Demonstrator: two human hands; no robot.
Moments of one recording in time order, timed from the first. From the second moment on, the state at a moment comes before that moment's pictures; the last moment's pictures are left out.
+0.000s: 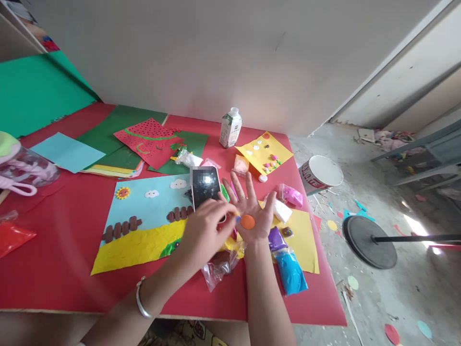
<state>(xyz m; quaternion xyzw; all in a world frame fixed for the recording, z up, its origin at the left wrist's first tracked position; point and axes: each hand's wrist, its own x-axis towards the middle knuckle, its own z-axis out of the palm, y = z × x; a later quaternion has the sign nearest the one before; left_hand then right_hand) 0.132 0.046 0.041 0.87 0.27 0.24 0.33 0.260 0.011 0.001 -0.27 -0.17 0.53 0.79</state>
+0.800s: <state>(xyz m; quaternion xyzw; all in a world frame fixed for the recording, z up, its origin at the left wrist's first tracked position) 0.141 0.032 0.024 0.89 0.21 0.36 0.20 0.256 0.005 0.017 -0.30 -0.18 0.43 0.84</state>
